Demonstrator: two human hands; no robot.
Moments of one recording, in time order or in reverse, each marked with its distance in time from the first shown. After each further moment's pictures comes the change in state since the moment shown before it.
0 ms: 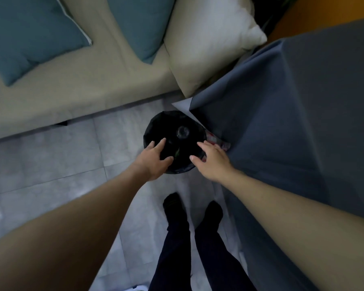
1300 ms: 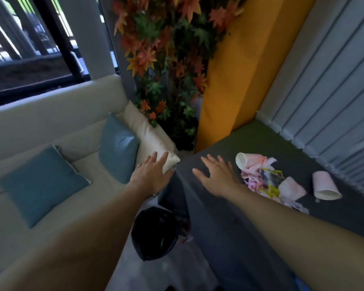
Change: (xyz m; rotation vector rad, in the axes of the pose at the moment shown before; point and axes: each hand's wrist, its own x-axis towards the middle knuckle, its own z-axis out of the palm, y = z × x) left_hand -0.251 0.260 -0.199 0.452 0.396 0.498; right_hand -0.273 -0.056 -0.279 -0.135 0.540 -0.052
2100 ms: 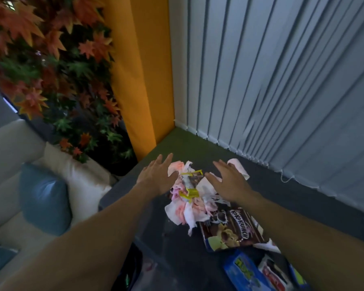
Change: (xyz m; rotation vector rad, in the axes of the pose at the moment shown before) left_hand 0.066 0.275 0.036 0.110 -0.124 0.307; right_hand -0.112 0.247 -0.088 0.188 0.265 0.360
